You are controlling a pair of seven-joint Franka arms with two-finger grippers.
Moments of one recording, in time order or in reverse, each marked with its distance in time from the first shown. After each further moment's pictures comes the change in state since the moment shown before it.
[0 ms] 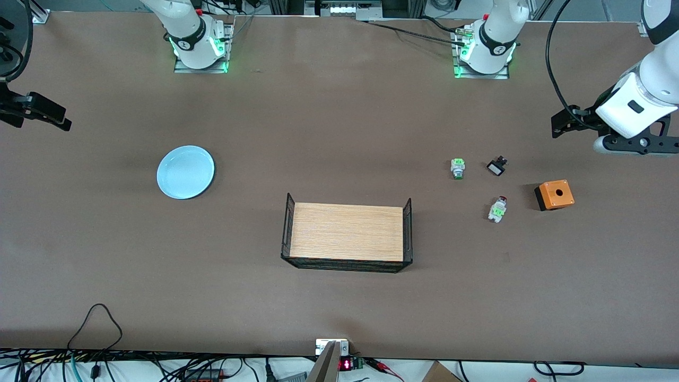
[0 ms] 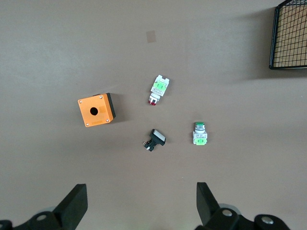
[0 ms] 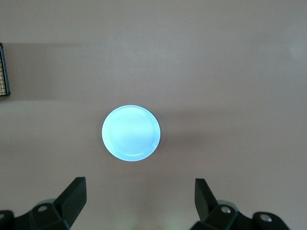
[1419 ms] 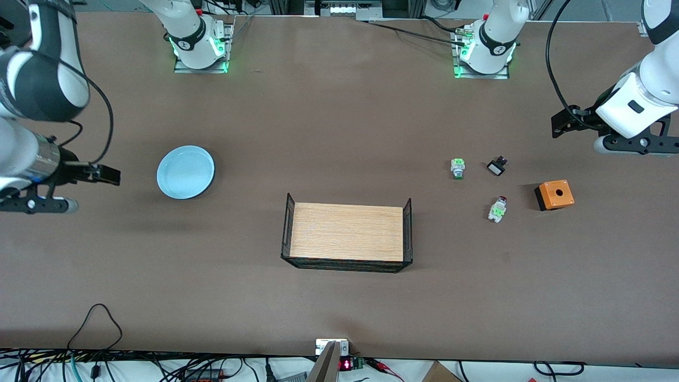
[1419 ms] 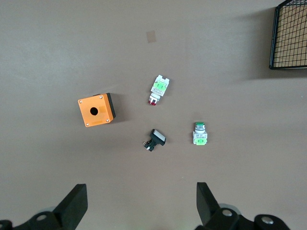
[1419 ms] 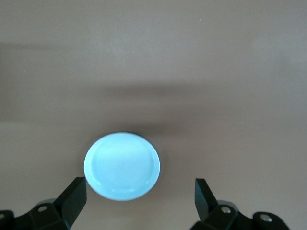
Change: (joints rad) left arm 0.000 0.000 0.000 0.000 0.000 0.000 0.000; right arm 0.056 0.288 0.001 -0.013 -0.058 0.234 0.036
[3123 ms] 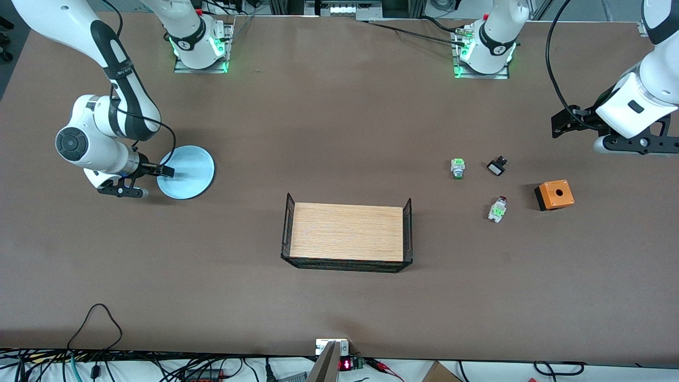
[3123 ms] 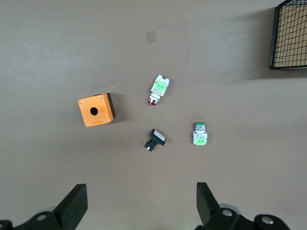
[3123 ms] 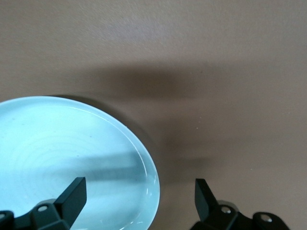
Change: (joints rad) left arm 0.000 0.000 0.000 0.000 0.000 0.000 0.000; right arm -0.082 0.022 -0.009 -0.702 0.036 0.646 0.023
